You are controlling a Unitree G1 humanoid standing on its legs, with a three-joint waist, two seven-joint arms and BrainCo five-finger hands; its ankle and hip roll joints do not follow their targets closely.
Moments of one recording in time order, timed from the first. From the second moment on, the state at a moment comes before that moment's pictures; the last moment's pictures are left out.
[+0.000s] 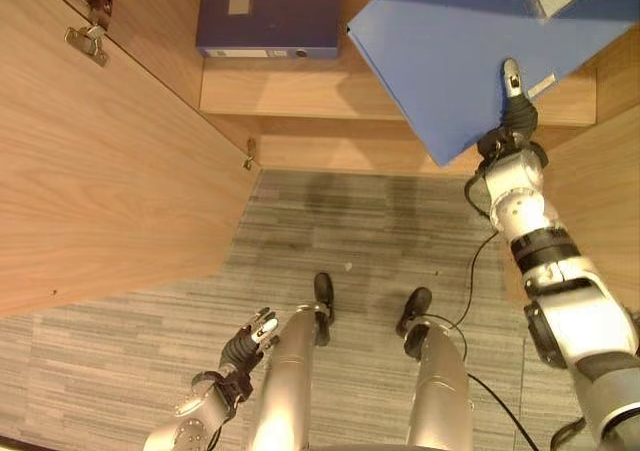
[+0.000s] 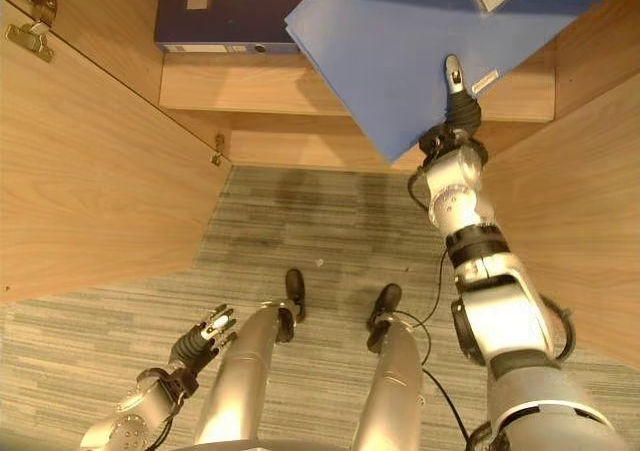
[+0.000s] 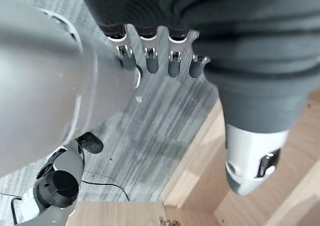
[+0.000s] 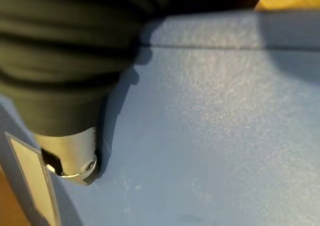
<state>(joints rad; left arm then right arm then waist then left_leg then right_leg) 0.18 0.49 -0.36 0.21 -0.96 0.01 -0.07 -1.06 -0.53 0.24 0.88 1.24 -0.18 -0.19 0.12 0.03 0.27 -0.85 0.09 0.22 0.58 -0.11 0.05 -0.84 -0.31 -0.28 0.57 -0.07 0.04</state>
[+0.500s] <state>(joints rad) 0.16 0.53 -0.36 0.19 -0.96 0.02 -0.05 -1.42 -0.51 0.18 1.23 1.39 -0.16 -0.25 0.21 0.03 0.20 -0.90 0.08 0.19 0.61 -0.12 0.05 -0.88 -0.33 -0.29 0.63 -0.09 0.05</state>
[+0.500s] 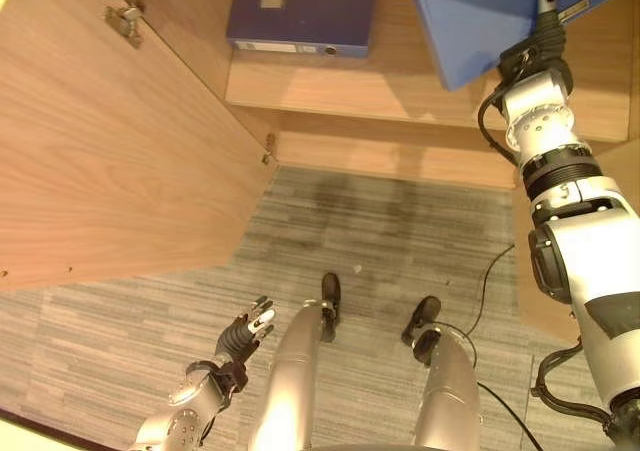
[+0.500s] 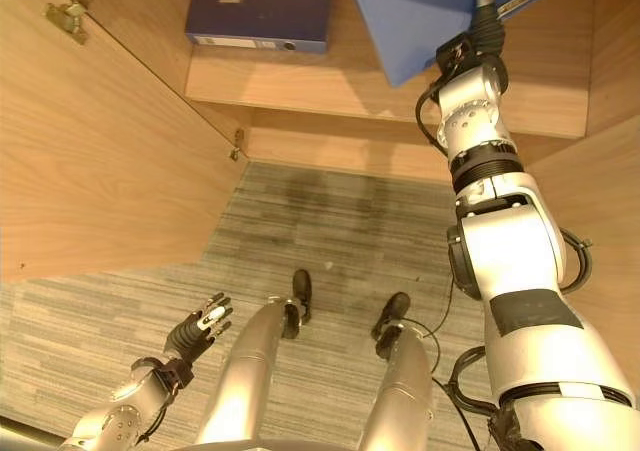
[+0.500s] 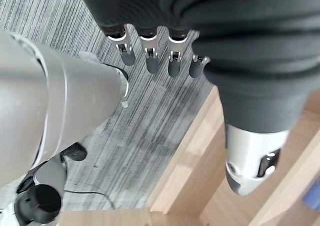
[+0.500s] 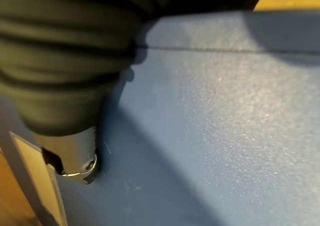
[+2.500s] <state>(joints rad) 0.19 0.63 -0.43 0.11 -0.95 -0.01 -0.01 -1.43 -0.59 -0.01 1.27 1.49 -0.33 -0.41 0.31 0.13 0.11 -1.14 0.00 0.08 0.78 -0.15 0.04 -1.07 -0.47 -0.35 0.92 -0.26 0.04</state>
